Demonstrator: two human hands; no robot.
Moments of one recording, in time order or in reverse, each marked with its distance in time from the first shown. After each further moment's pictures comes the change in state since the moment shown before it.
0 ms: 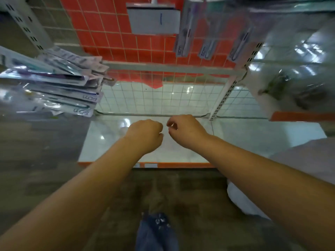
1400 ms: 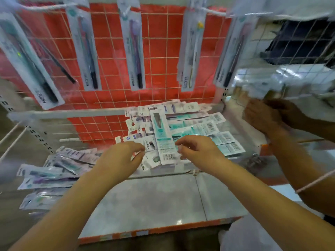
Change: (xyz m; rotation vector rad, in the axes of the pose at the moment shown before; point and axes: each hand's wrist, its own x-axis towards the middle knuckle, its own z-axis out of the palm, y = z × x) left_hand -0.010 0.024 -0.285 -0.204 0.286 0.148; right_hand -0.039 -0.020 -0.302 0.385 0.207 -0.019
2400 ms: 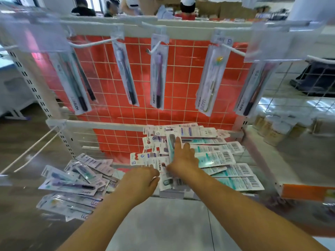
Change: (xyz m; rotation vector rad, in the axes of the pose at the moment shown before) left_hand 0.015 0.001 0.035 0.098 -0.013 -0.060; right_hand 0.088 -0.019 0.053 -0.415 -0.056 0.125
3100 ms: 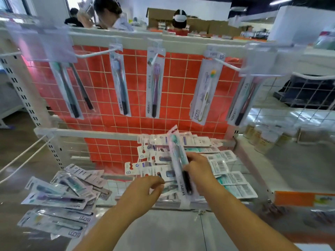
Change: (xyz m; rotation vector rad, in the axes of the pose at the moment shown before) left_hand -0.001 0.008 0.004 -0.424 0.120 0.059; right_hand -0.032 0.025 -0.033 0.848 0.146 0.025
